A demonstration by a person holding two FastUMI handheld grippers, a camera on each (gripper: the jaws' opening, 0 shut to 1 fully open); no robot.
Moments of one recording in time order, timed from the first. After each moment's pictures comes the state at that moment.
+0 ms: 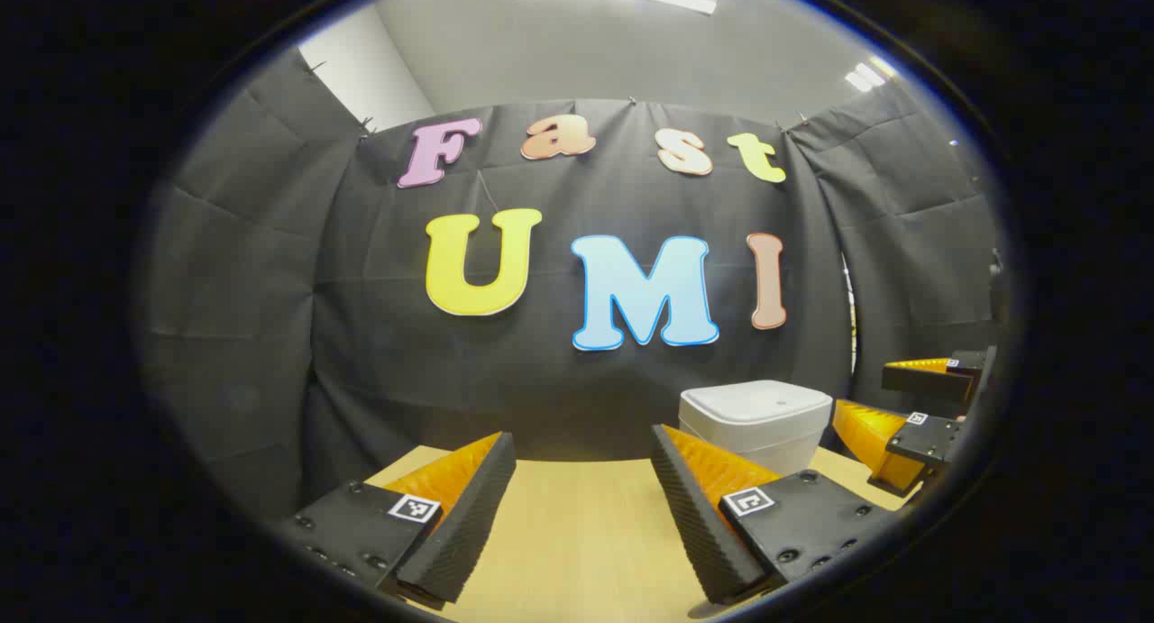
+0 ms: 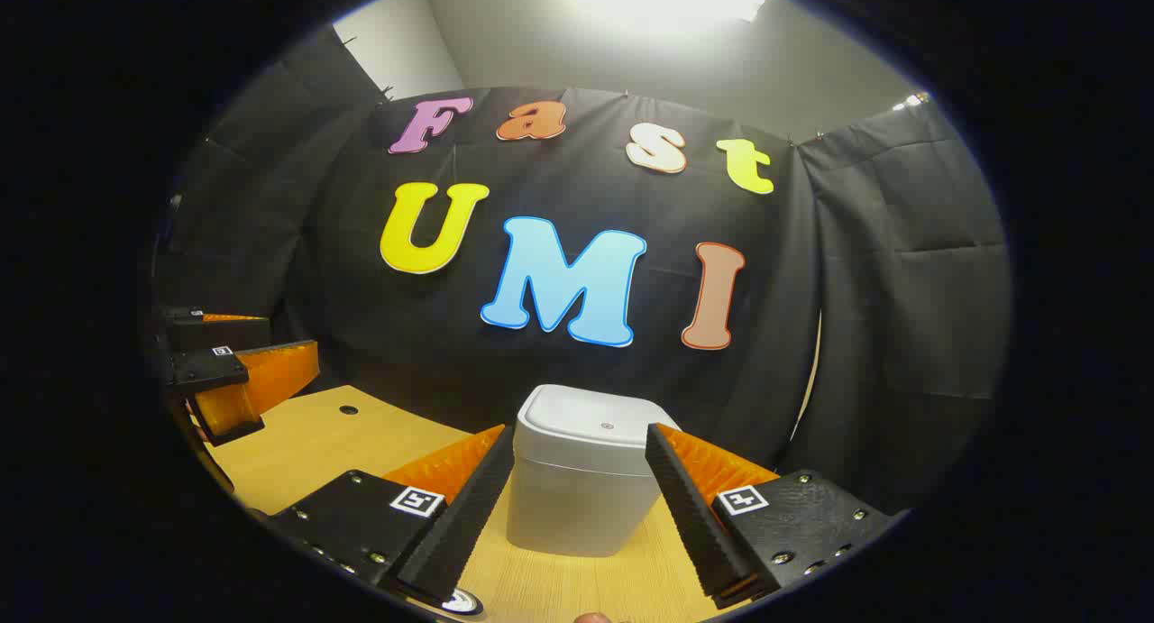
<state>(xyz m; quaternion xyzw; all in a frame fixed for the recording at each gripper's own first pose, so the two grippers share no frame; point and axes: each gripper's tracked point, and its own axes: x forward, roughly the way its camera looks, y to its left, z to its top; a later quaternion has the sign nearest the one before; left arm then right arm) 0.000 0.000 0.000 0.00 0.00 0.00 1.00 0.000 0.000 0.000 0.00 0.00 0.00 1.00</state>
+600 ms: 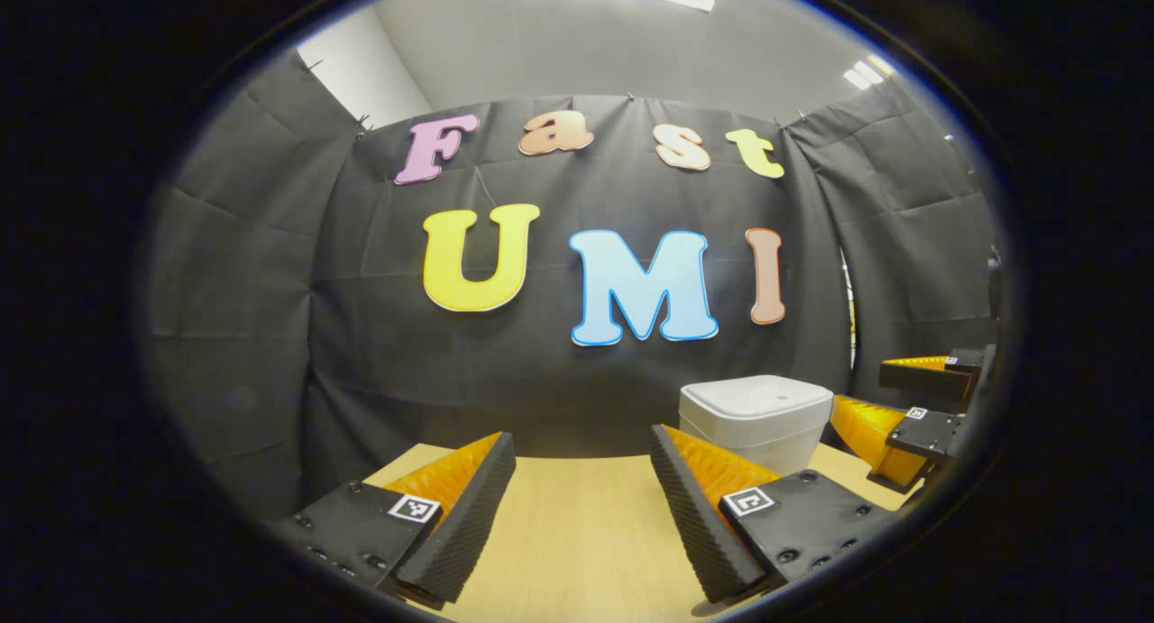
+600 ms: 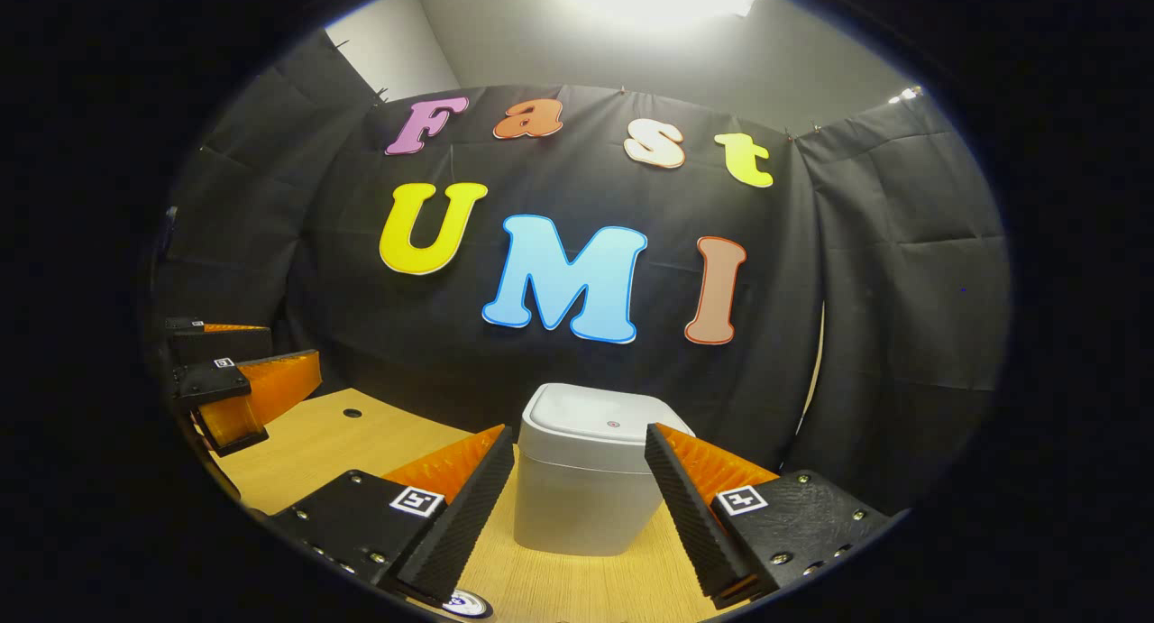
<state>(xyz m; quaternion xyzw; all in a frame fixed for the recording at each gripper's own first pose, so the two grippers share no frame) 0.003 0.003 -0.008 0.00 0.01 0.00 1.00 0.005 0.002 -0.004 0.01 0.01 0.01 1.00</state>
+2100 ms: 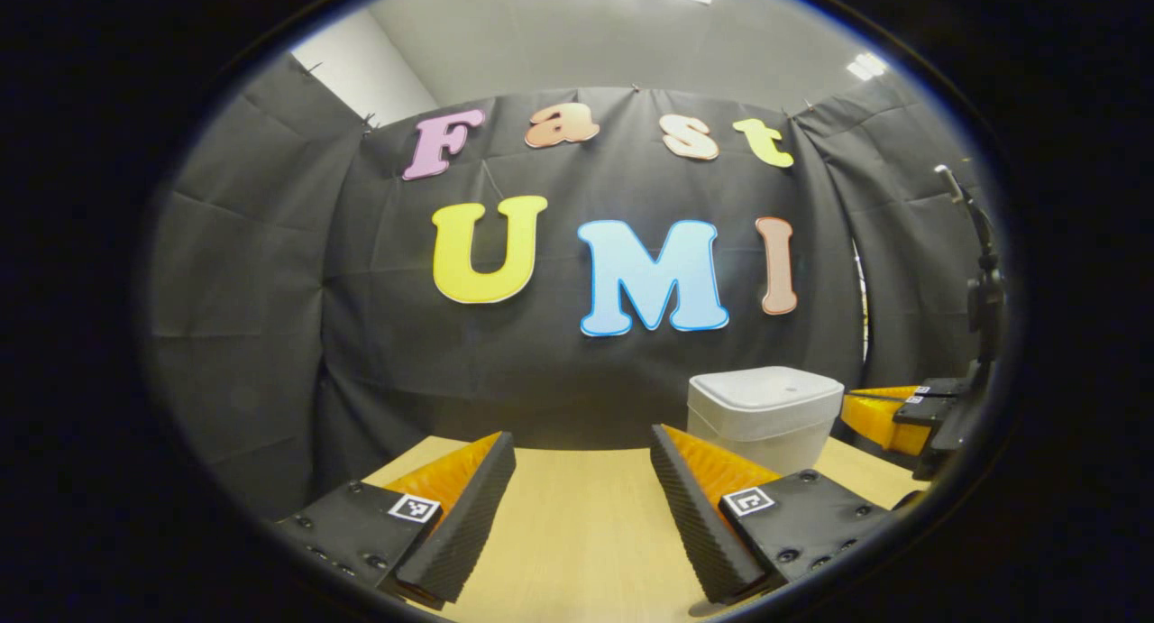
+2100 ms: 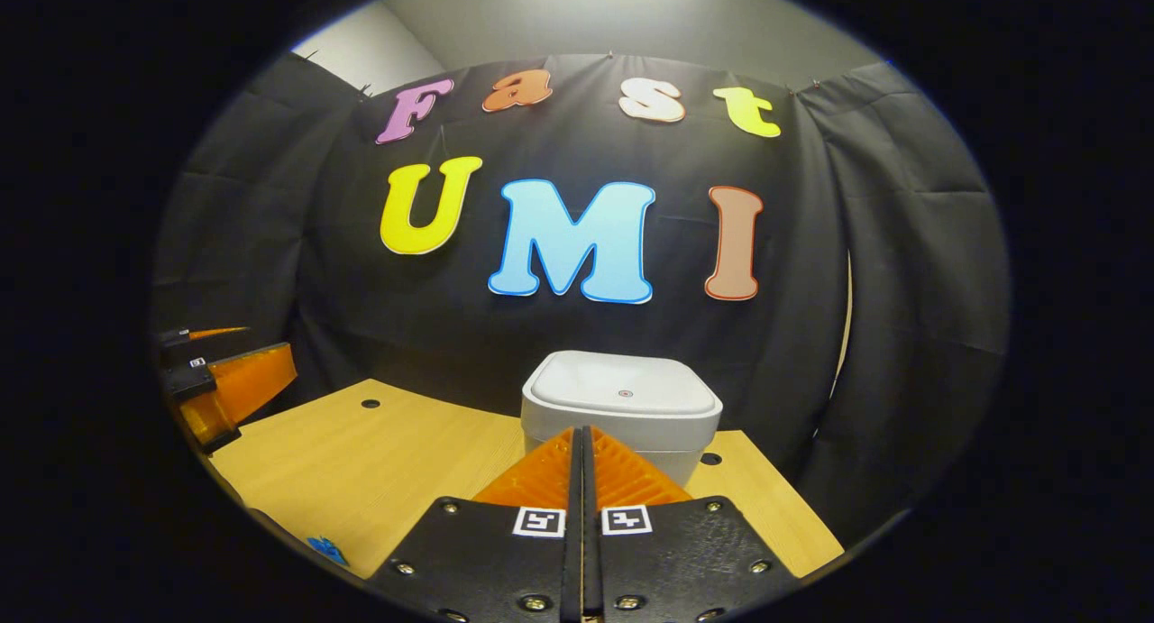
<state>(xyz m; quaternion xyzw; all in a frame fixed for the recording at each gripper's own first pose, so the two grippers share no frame) 0.003 -0.001 -0.015 0.01 0.02 0.03 1.00 0.042 -0.010 -0.044 0.06 0.06 0.04 1.00</state>
